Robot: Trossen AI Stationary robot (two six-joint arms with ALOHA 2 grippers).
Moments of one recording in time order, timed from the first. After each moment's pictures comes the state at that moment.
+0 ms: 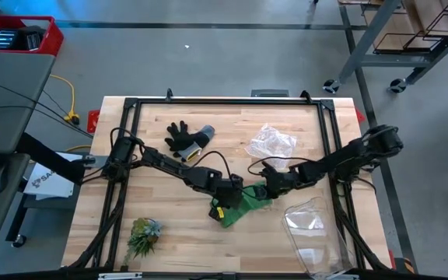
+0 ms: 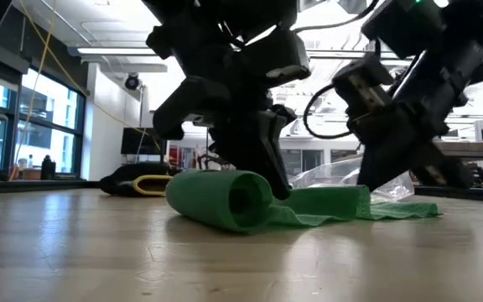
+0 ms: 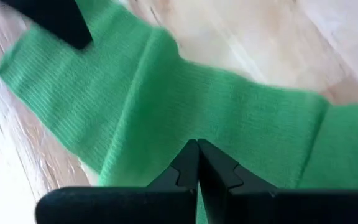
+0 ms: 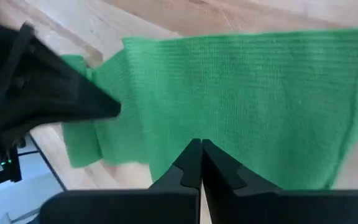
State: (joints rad) left arm -0.21 2.06 1.36 -0.29 0.04 0.35; right arm 0.25 1.54 0.57 0.11 -0.02 1.47
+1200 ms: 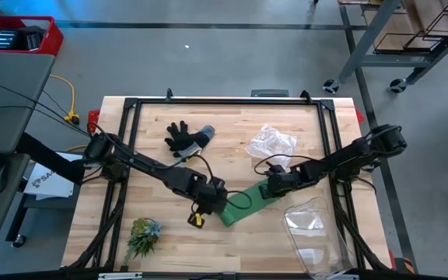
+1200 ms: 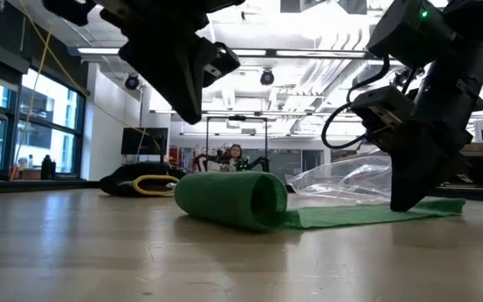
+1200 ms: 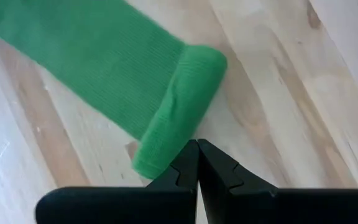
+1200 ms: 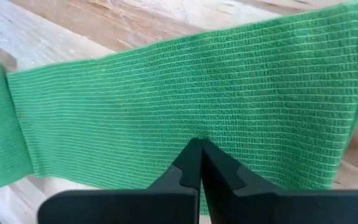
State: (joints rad) left arm -0.32 1.84 1.36 -0.66 0.03 0.16; right arm 0.25 1.51 0.58 -0.16 0.02 1.46
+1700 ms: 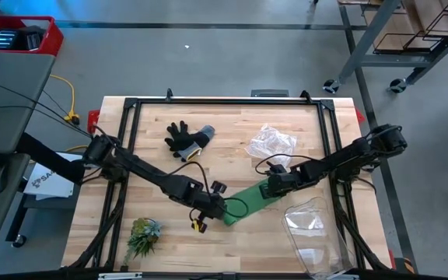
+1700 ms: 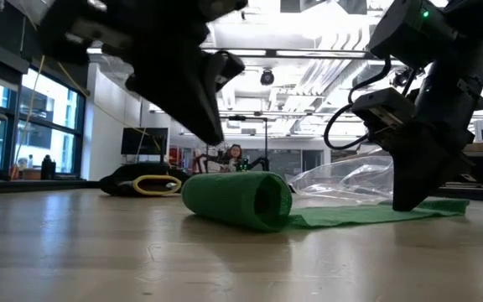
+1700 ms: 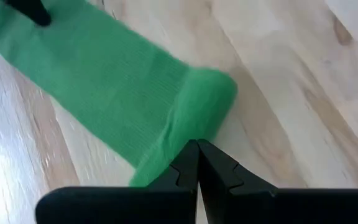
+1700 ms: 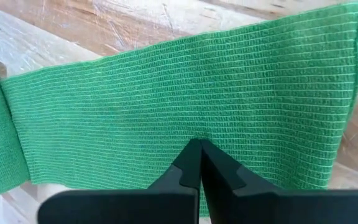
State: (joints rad) left arm -0.36 1.85 1.22 -0.38 -0.09 0.17; right arm 0.25 1.51 0.58 -0.19 0.04 1.48
